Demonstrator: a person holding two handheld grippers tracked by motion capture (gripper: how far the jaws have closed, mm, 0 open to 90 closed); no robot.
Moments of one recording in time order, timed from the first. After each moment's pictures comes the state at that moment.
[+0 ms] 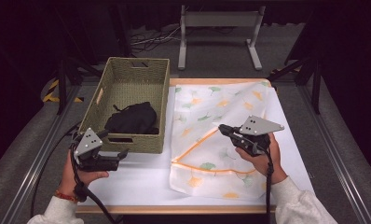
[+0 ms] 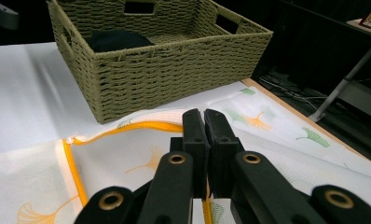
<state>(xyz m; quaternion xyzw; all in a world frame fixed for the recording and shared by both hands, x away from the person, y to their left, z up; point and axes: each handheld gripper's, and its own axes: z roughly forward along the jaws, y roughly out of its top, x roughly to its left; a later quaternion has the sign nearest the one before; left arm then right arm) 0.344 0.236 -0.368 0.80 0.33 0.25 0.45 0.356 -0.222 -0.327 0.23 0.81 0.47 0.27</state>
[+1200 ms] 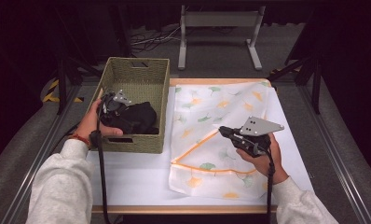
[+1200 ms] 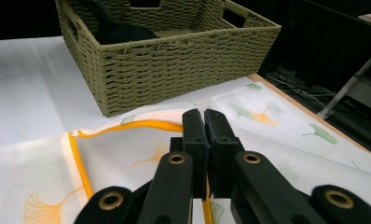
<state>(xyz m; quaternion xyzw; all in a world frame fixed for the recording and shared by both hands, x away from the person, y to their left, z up) 0.481 0.197 -0.345 0.90 0.30 0.18 0.26 0.357 -0.224 -0.330 0.22 0.81 0.47 0.26</state>
